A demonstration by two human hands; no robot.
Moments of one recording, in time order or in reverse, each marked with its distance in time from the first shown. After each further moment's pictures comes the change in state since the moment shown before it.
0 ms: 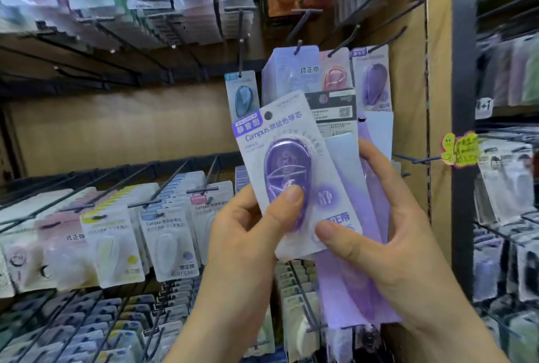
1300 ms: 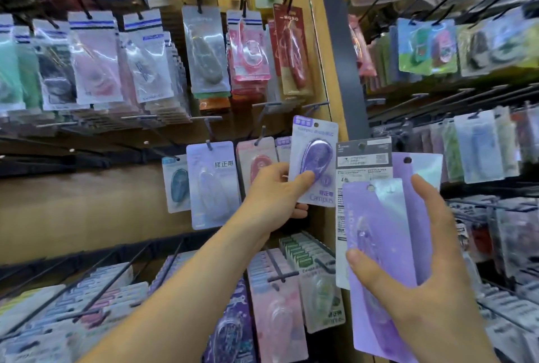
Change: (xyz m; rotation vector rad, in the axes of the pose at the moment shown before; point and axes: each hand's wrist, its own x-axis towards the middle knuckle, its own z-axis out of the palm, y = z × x) left_hand 0.207 -0.004 0.131 0.411 -0.064 -0.097; right_hand 0.052 -0.022 -0.147 -0.490 0.402 -0.296
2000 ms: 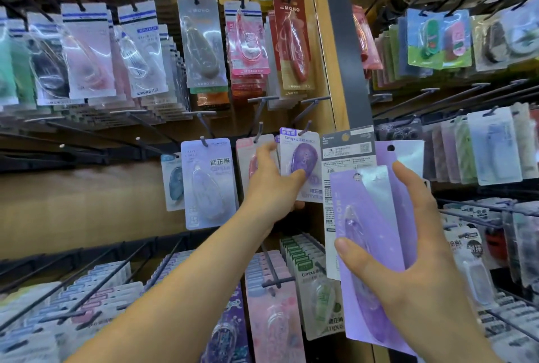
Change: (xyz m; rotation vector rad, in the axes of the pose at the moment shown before) left_hand 0.035 -0.021 0.003 0.146 0.215 0.050; right_hand 0.023 0.012 0.002 0.044 -0.116 0.044
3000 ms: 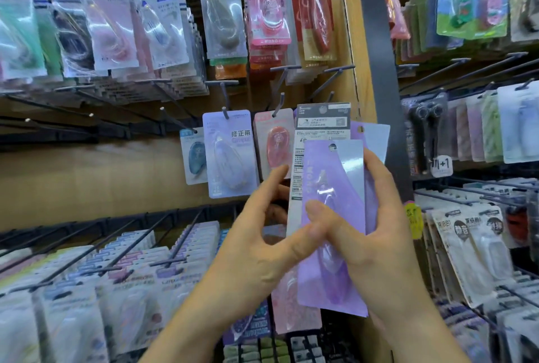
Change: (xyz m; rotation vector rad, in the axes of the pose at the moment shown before) left_hand -0.124 -0.025 -0.052 -0.210 -0.210 0.180; right_hand -0.014 -0.003 0.056 0.351 -0.086 0.033
